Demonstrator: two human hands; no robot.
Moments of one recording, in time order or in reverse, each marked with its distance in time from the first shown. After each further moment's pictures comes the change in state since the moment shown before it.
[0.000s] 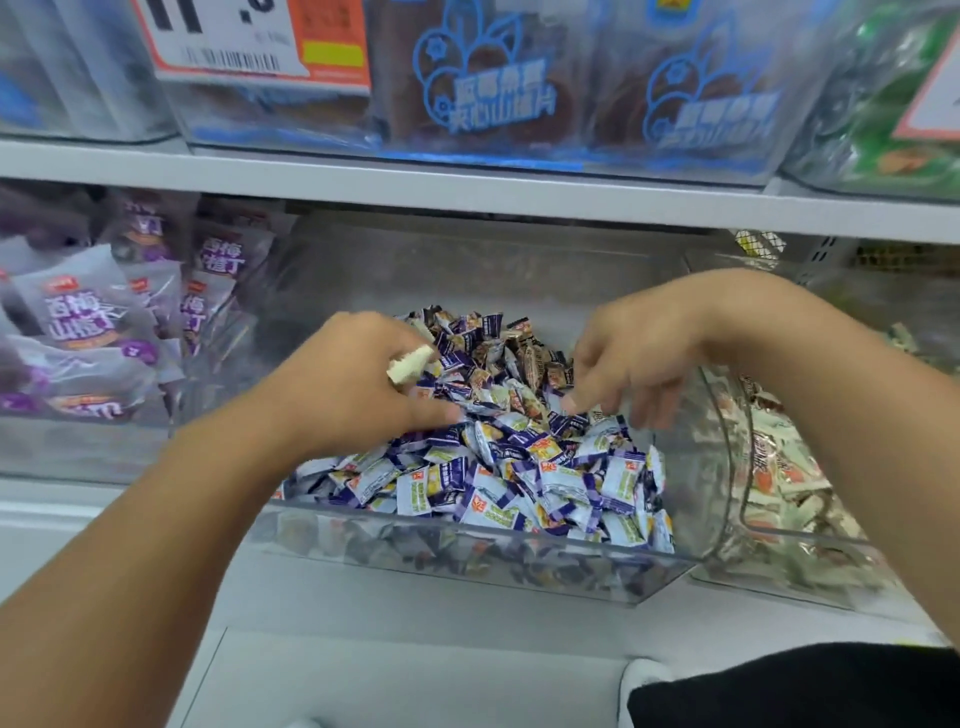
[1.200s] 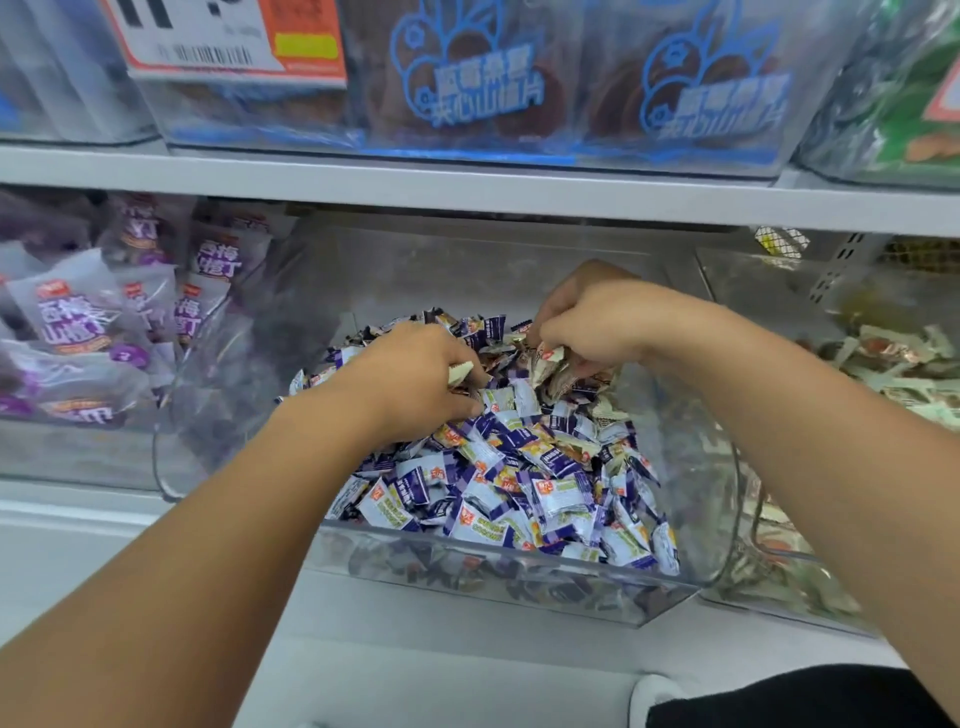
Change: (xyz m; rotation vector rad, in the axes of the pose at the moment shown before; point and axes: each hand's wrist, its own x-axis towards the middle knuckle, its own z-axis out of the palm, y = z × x) left_hand 0.042 0.012 0.033 0.157 -0.147 -0.042; right_hand 0.046 -0.001 0.003 0.382 0.539 -0.143
